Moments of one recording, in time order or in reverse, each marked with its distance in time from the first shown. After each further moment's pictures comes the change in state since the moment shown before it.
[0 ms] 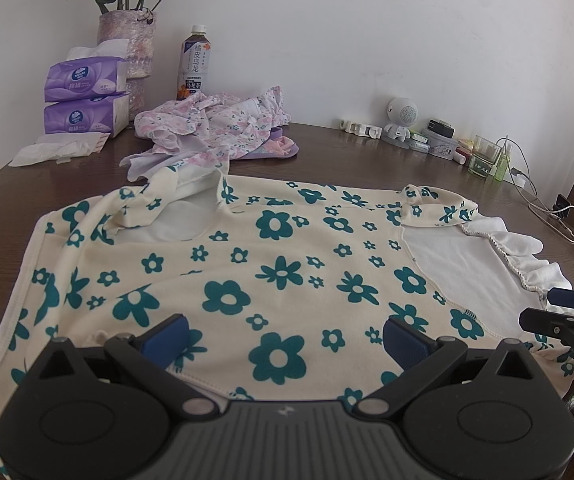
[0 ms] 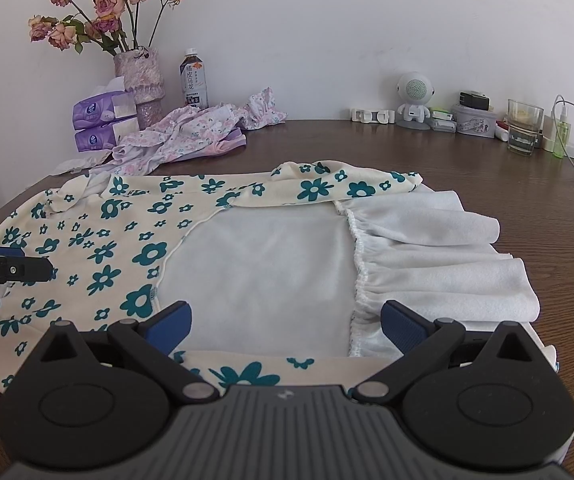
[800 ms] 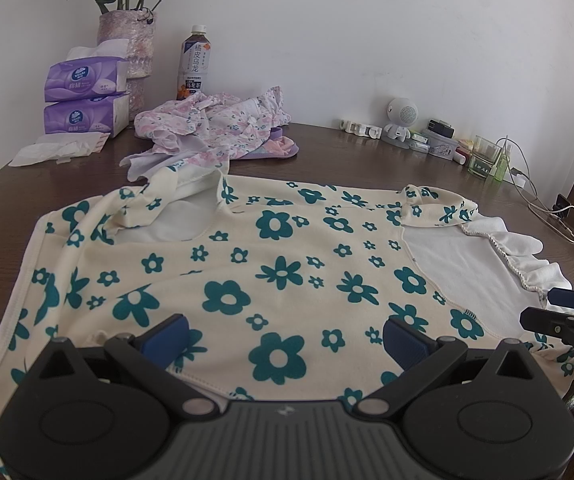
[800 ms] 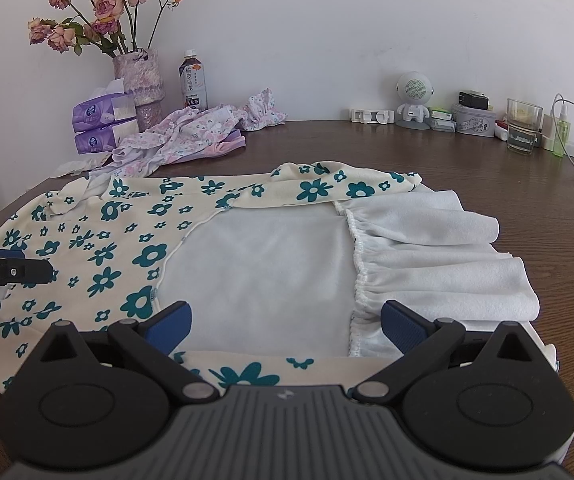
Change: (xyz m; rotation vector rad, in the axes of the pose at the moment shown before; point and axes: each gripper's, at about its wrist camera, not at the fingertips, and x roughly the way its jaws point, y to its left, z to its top) left arm 0.000 0.000 0.000 0.000 0.001 0.000; right arm 0.000 -0.002 0.000 0.007 -0.003 0.004
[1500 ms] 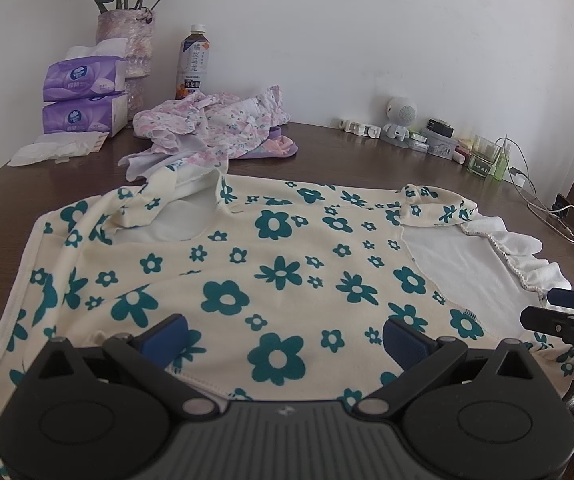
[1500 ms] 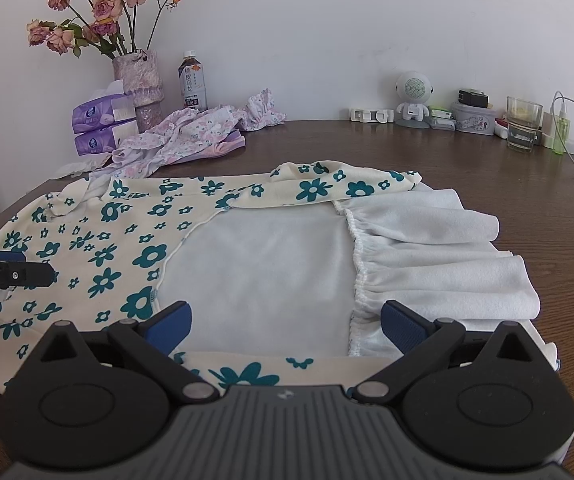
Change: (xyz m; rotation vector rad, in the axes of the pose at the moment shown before) left arm 0.001 0.002 0.001 -0.006 0.000 -0.009; right arm -0.001 -0.001 0.000 0.008 -0.001 0.003
